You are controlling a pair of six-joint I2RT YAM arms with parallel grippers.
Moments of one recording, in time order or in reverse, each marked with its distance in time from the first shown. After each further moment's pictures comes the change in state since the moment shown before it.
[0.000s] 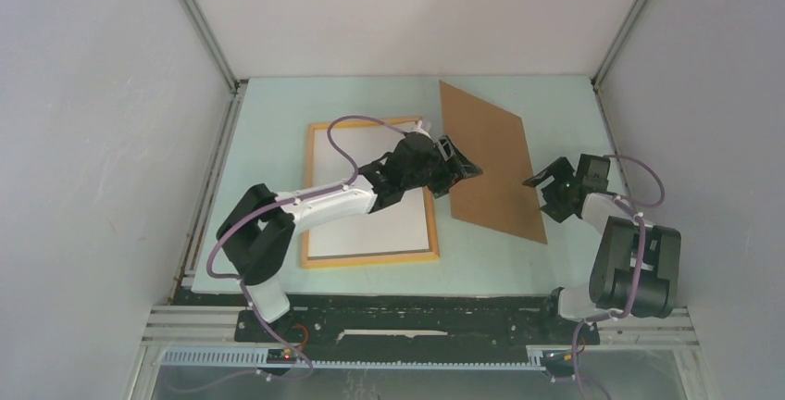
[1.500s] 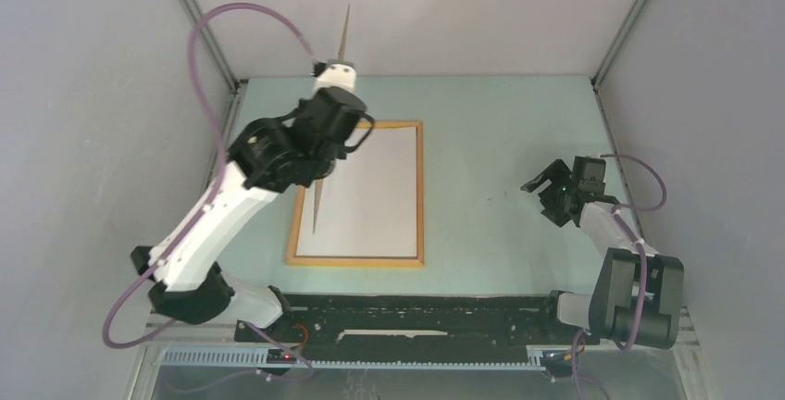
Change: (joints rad) left arm 0.001 -0.374 0.727 -1.395 -0.859 0.907; right arm 0.064 -0.166 -0.021 -0.131 0.091 -0.023
